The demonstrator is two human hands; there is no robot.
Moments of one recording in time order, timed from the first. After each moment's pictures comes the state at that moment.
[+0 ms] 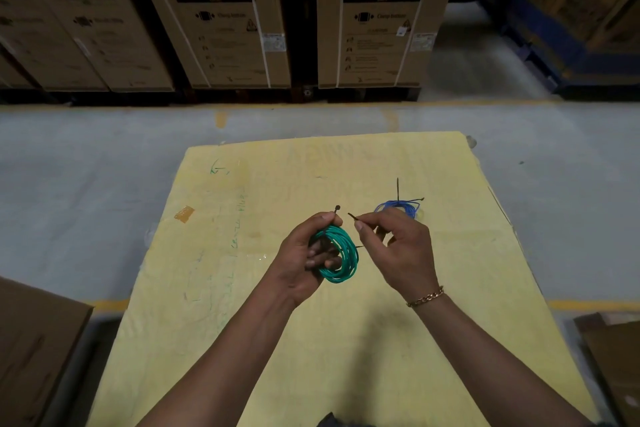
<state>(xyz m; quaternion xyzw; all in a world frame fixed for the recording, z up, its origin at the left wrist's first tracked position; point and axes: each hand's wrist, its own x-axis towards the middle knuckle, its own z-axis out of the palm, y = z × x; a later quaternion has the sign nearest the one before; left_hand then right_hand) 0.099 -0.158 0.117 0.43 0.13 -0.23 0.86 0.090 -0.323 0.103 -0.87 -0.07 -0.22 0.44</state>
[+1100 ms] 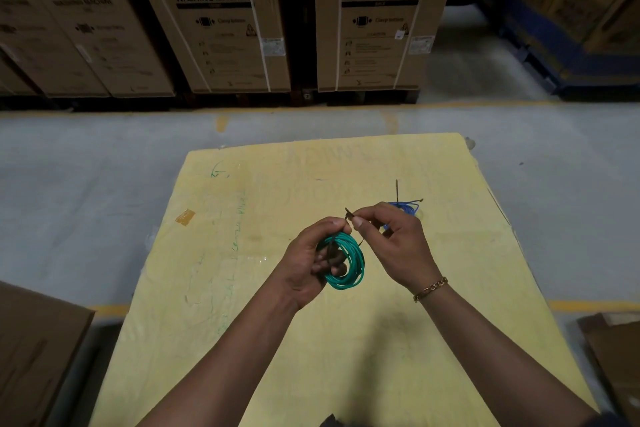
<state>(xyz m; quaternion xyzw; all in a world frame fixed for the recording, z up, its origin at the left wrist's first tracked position) 0.093 -0.166 0.124 0.50 0.11 -0.25 0.82 0.098 -0.329 0.108 -0.83 -0.07 -0.11 0.54</state>
